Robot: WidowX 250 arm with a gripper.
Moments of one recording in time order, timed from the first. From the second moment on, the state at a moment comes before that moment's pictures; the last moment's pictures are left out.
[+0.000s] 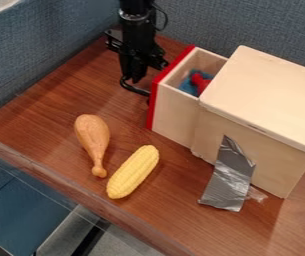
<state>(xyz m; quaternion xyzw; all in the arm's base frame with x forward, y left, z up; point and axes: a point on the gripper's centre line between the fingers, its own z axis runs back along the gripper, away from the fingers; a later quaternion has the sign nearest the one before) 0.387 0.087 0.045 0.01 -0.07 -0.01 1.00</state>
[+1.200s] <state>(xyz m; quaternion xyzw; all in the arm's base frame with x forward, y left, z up) 0.386 0.119 0.047 0.01 -0.07 0.00 1.00</state>
